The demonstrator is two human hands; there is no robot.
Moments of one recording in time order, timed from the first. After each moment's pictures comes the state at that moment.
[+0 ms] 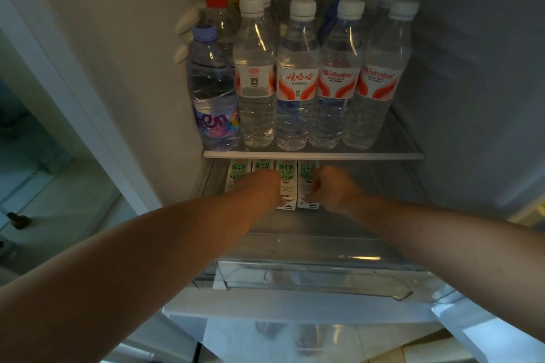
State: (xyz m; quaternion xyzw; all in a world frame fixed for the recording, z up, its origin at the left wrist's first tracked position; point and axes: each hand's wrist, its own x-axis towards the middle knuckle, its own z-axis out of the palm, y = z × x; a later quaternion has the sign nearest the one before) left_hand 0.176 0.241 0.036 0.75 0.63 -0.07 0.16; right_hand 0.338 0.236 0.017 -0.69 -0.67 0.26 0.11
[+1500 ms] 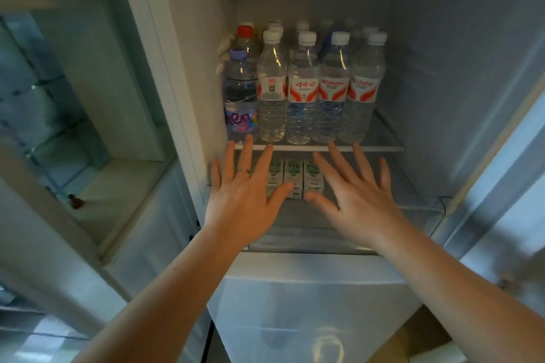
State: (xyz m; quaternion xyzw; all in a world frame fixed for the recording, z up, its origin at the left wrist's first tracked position) left_hand 0.117 0.084 0.081 0.77 0.62 0.16 -0.02; right_hand 0.322 0.066 0.089 -0.64 -0.77 -0.01 0.09
